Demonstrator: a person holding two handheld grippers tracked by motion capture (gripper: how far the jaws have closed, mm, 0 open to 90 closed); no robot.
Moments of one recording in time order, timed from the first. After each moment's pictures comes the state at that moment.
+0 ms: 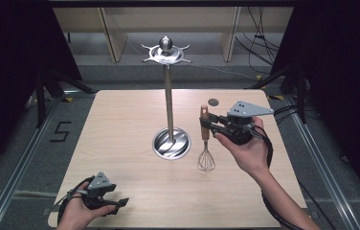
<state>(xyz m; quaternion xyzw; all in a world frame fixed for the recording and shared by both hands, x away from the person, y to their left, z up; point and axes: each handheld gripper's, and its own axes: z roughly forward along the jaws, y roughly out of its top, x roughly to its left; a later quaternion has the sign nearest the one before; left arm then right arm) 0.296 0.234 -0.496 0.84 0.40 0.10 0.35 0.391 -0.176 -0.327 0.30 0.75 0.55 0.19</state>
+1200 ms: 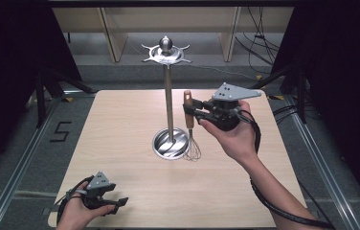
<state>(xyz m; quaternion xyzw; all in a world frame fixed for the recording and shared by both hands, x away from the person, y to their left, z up) 0.296 0.235 -0.495 0.84 0.39 0.10 0.35 0.400 -0.139 -0.287 0.26 0.76 0.57 0.17</state>
